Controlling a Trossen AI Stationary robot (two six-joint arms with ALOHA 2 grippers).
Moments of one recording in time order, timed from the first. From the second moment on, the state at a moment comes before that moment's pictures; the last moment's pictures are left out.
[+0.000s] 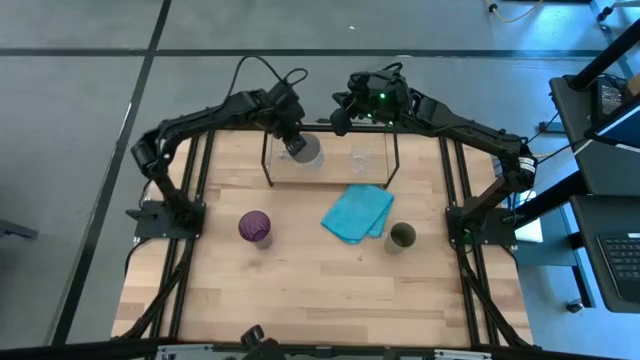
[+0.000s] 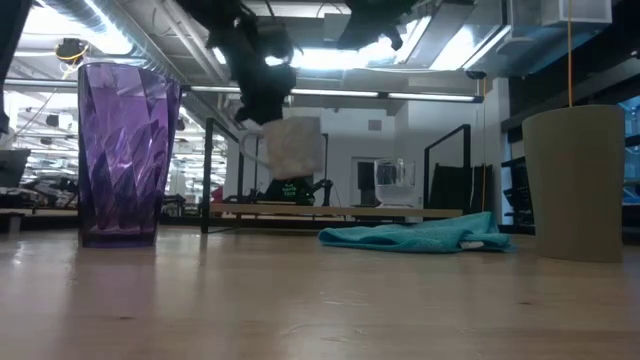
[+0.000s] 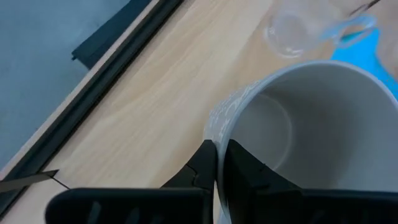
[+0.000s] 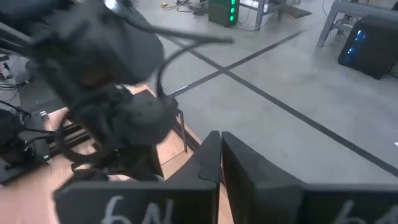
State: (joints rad) left arm 0.63 1.68 1.47 -0.80 0.15 -0.05; right arm -0.40 1.61 1.65 -0.40 0.23 0.13
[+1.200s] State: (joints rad) left arm 0.67 1.76 1.47 -0.75 0.17 0.09; right arm -0.38 1.61 1.52 -0.36 0.24 0.28
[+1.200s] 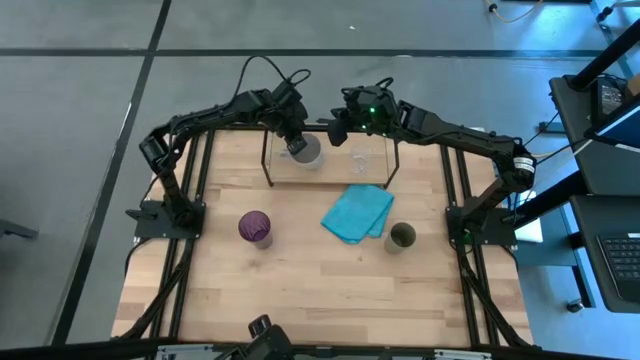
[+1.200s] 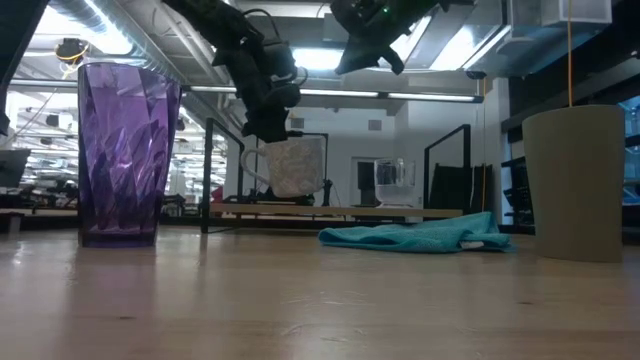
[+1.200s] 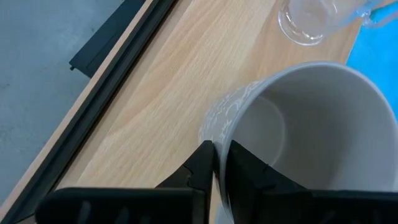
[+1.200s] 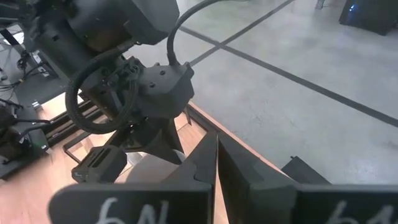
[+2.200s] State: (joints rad) left arm 0.71 1.79 1.47 -0.79 0.21 0.11; right arm -0.38 1.61 1.52 -0.35 0.24 0.28
